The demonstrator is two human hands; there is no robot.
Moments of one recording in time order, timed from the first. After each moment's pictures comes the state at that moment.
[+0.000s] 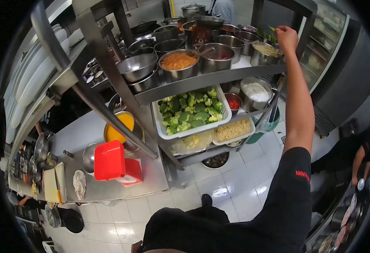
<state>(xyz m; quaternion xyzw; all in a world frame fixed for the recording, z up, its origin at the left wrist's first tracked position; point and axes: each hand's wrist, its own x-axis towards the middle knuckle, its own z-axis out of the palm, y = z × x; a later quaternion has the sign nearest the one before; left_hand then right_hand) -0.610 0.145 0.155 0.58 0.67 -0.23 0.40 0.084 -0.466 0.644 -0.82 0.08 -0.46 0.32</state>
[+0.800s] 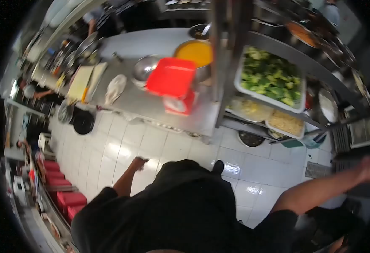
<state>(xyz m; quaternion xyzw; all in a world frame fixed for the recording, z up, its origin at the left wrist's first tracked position) -0.577 0.190 0.118 0.76 0.50 -0.28 0.32 -0.069 -0.581 0.571 -0.57 -0.08 -0.55 0.61</state>
